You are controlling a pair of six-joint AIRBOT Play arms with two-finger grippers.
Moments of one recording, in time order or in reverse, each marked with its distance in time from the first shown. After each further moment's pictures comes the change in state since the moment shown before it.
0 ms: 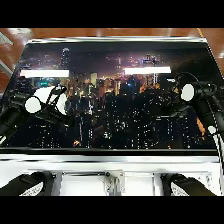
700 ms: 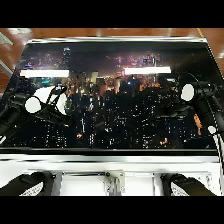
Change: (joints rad) left arm 0.000 0.000 0.000 0.000 0.000 0.000; right arm 0.000 0.000 0.000 -0.008 0.024 -0.002
